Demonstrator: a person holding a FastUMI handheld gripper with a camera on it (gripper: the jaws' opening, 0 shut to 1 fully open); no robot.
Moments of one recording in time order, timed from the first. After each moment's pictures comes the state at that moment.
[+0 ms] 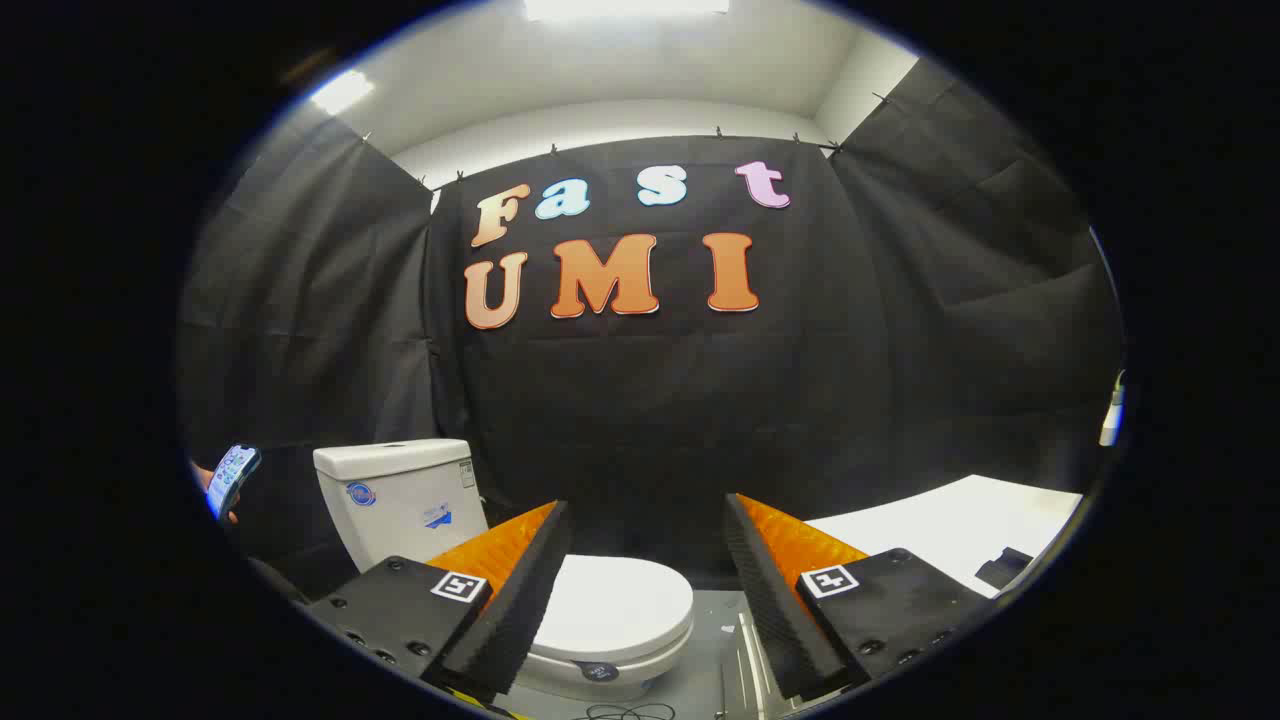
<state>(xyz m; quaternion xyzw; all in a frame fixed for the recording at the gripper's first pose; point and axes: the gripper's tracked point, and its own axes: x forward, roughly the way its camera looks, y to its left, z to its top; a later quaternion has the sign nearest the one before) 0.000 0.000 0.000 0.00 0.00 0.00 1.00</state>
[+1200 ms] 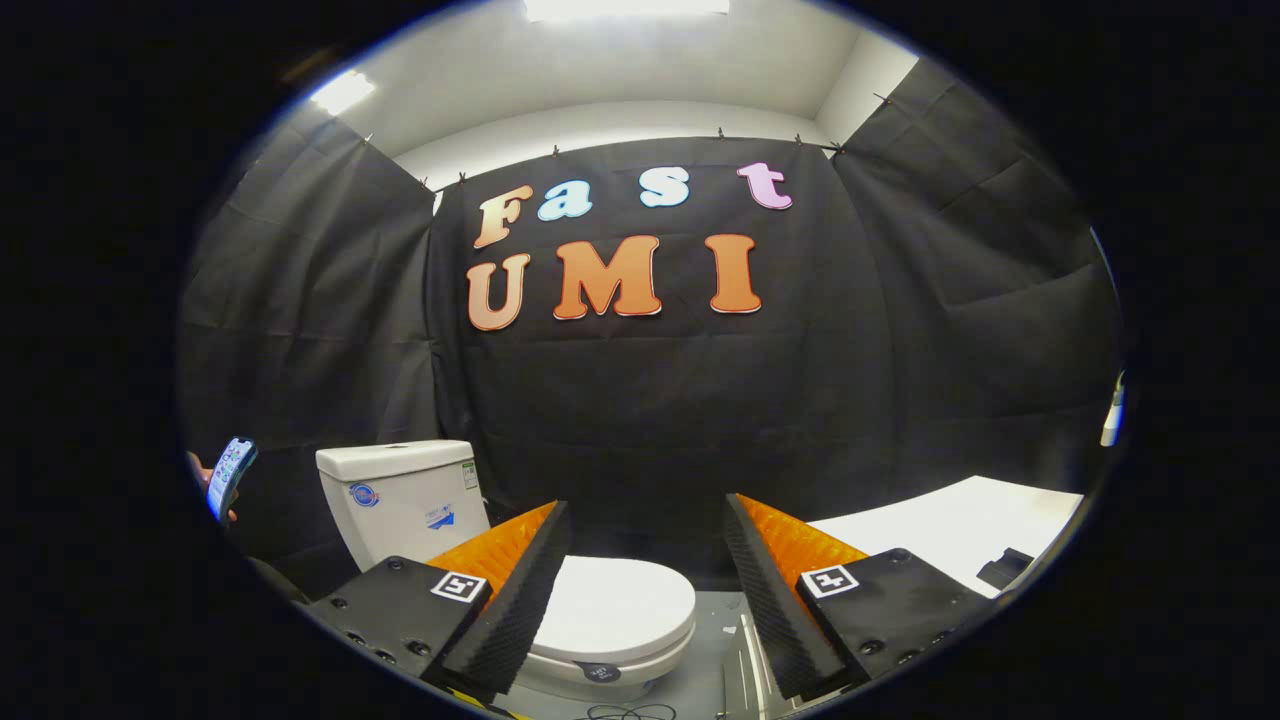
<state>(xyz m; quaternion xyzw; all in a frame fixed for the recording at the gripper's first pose) -0.001 0.002 0.002 0.00 0.00 0.00 1.00</state>
